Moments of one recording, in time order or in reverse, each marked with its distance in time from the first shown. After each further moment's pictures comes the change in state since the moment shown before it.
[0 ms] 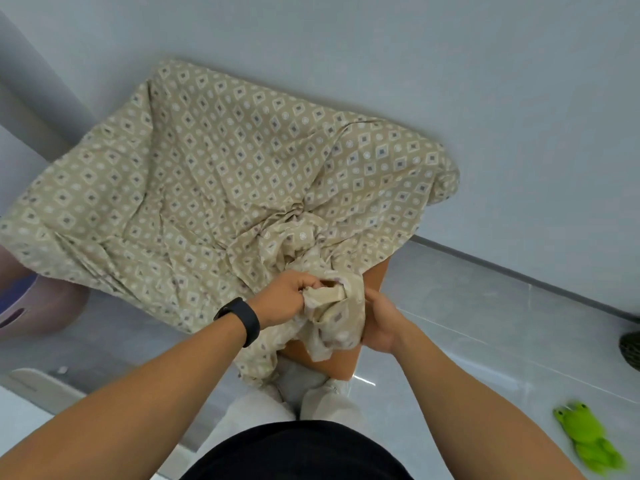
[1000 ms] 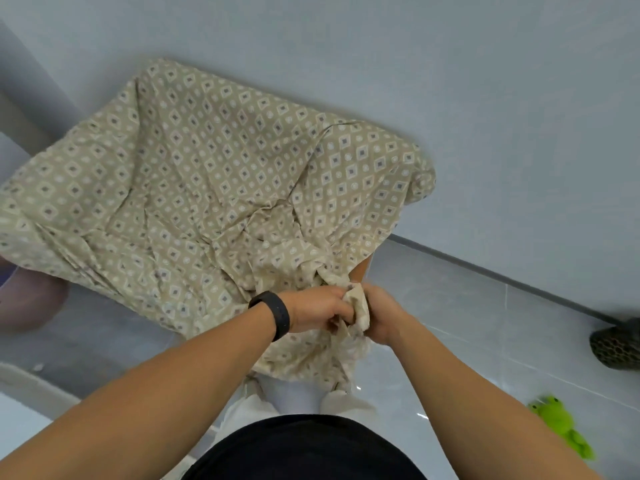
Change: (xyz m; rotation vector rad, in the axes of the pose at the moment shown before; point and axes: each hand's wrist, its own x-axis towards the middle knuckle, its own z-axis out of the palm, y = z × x) left_hand 0.000 0.054 0.102 -0.317 -0.412 -0.263; right_hand -0.024 0.008 -0.048 -0.081 0.101 -0.045
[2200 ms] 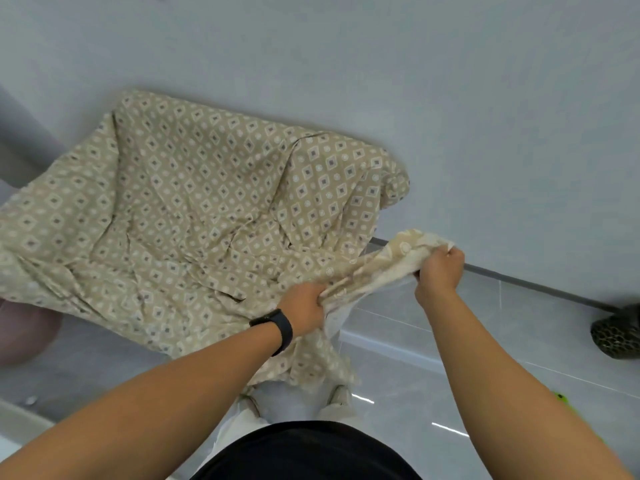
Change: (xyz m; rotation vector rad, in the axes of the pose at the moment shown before) left_hand 0.054 0.005 0.038 0.761 0.533 -0.017; right_hand -0.028 -0.083 -0.132 0.303 0.775 -0.579
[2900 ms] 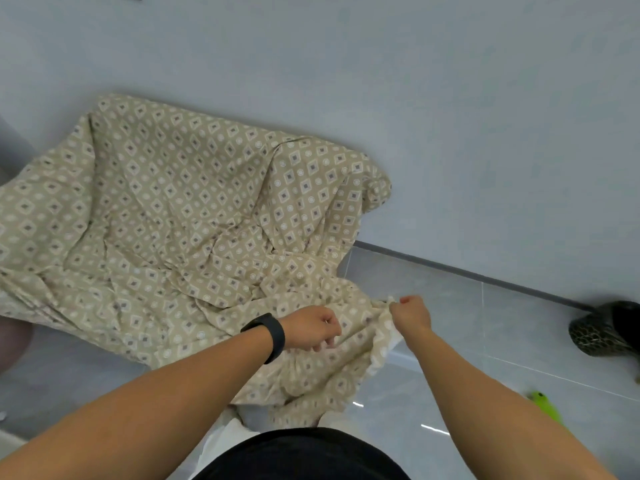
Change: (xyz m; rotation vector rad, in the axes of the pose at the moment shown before) left_hand 0.009 0.033 0.031 -0.267 -0.402 -0.095; right_hand 0.025 0.073 -0.055 -0.758 -0.275 0.060
